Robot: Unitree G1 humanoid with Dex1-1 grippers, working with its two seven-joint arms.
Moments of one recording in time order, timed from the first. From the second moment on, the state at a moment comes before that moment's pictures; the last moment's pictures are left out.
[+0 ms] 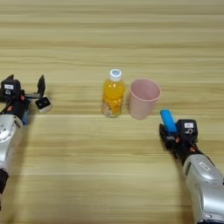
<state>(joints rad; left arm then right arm) -0.34 0.07 0.10 0.54 -0.09 -0.34 -0.09 0.09 -0.28 -0.21 0.01 0.22 0.26 0.27</state>
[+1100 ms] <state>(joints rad) -0.34 0.07 0.10 0.53 -0.09 -0.34 -0.09 0.01 -0.32 -0.24 0.15 0.21 0.19 0.26</state>
